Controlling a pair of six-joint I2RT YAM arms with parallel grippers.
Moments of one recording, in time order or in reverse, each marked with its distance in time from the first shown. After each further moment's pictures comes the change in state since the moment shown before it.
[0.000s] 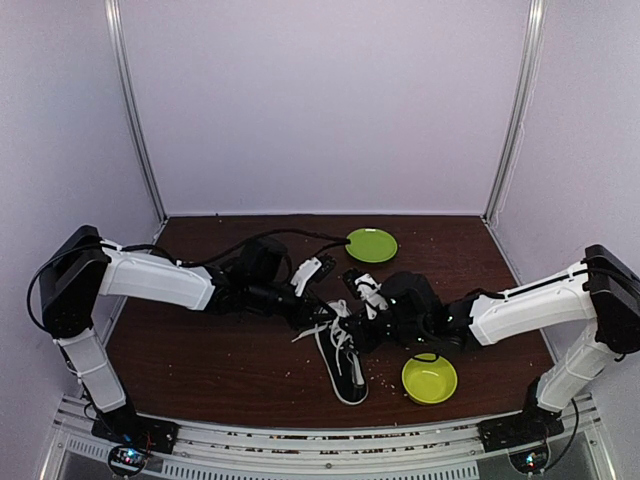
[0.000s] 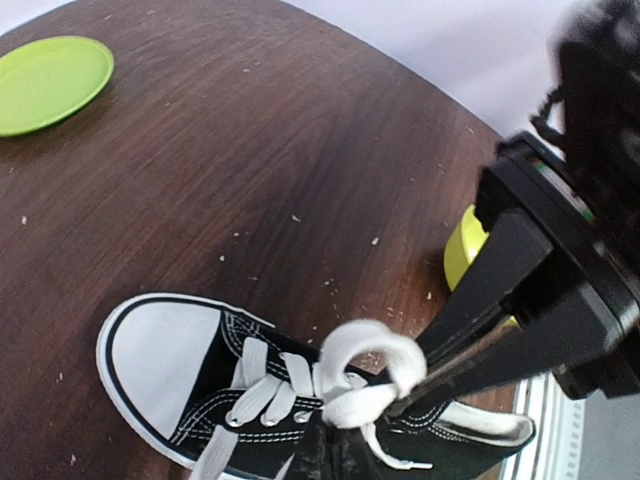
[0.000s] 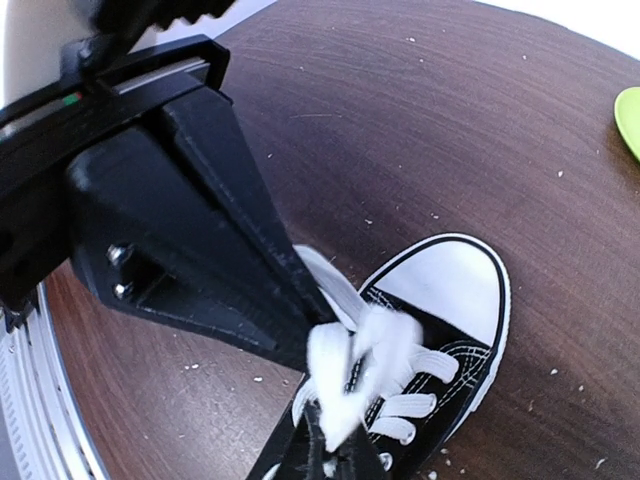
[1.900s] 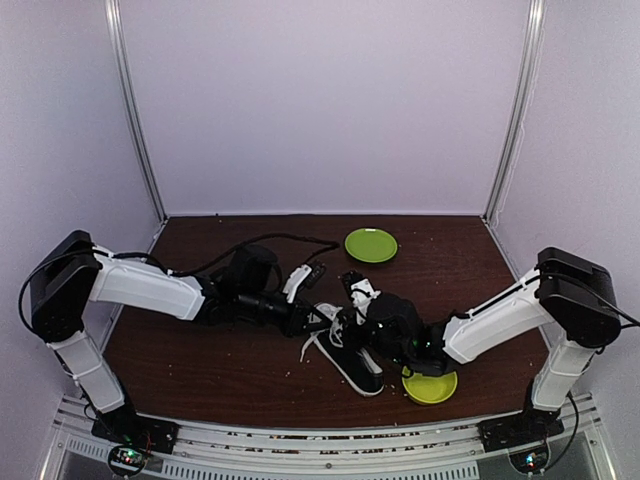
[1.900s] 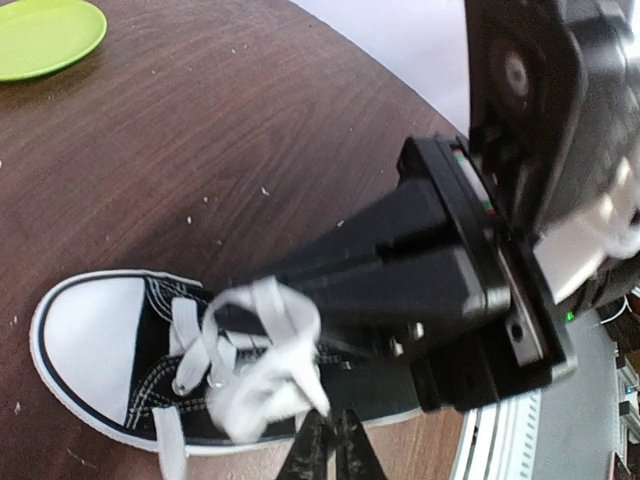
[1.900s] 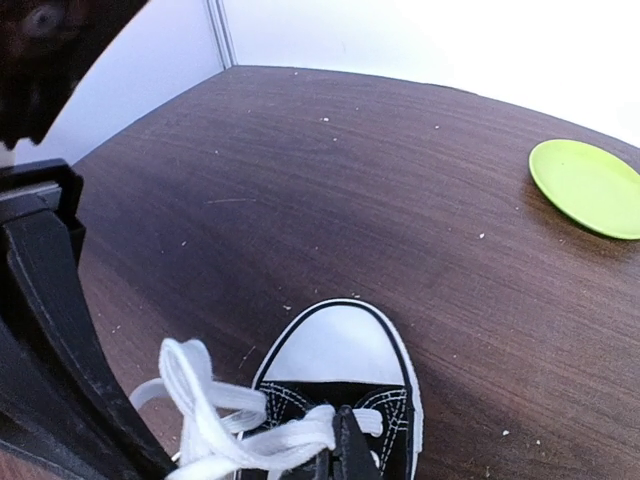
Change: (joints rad) left arm -0.008 -0.058 -0.114 0.092 0.048 -0.135; right arm 0.068 0.198 -0.035 0.383 0.360 -0.021
